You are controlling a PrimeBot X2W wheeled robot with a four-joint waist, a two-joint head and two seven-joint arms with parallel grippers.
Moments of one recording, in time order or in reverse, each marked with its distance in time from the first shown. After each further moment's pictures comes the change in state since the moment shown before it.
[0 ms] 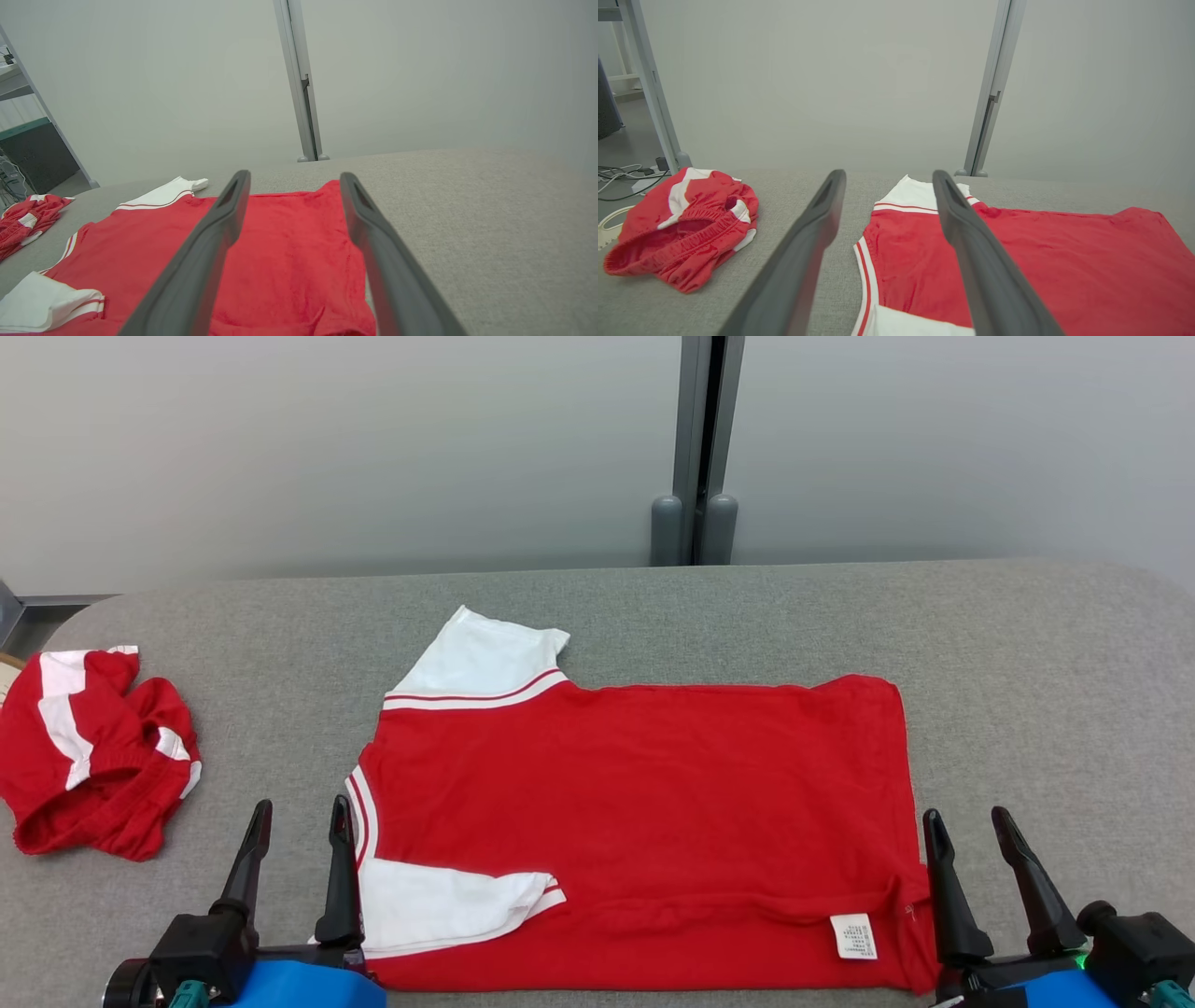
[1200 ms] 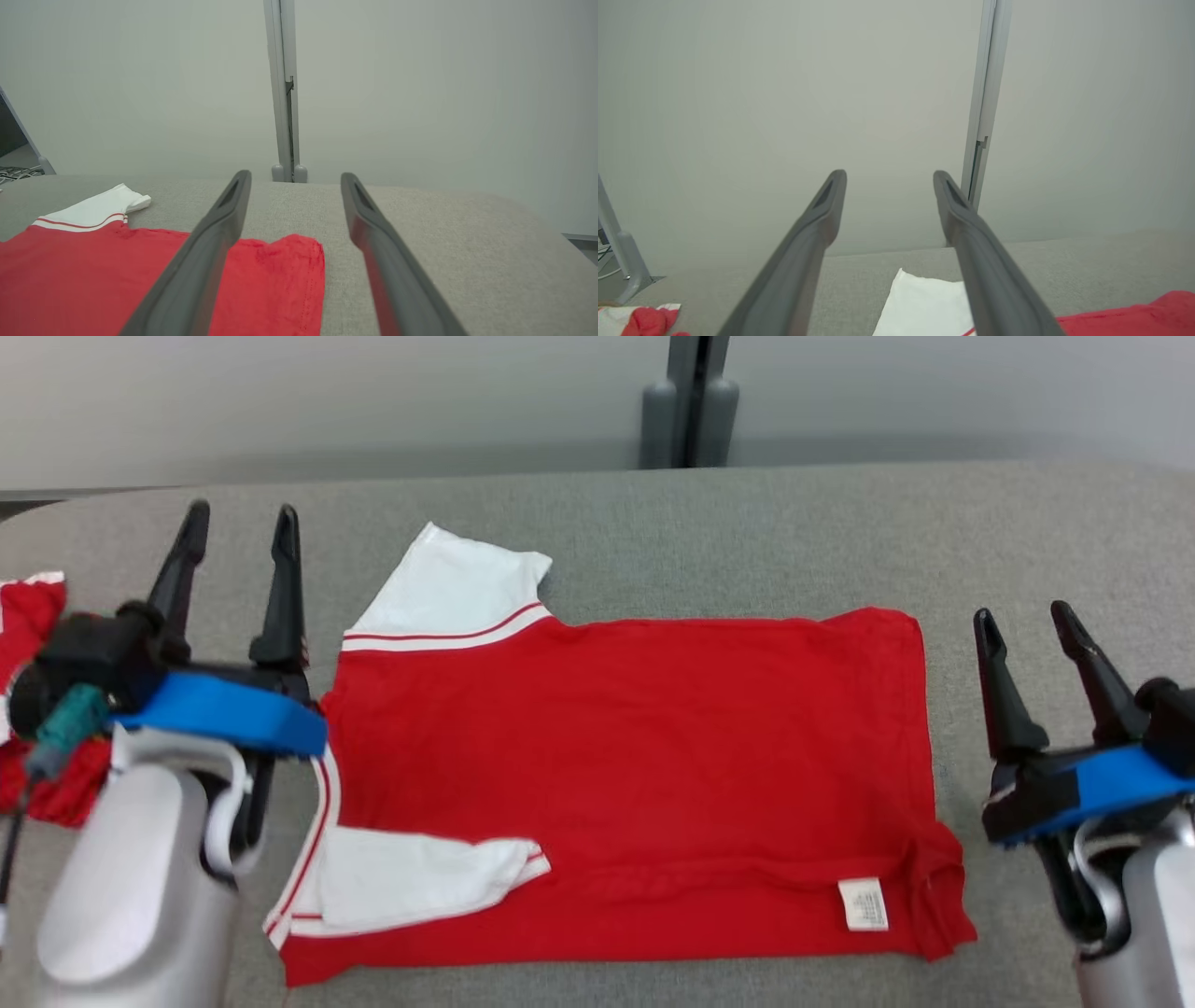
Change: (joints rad) left arm -0.477 0.049 0.034 0.130 -0.018 -0.141 0.097; right arm -0.342 -0.106 -0.051 0.051 -0.030 0.000 0.182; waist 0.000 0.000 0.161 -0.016
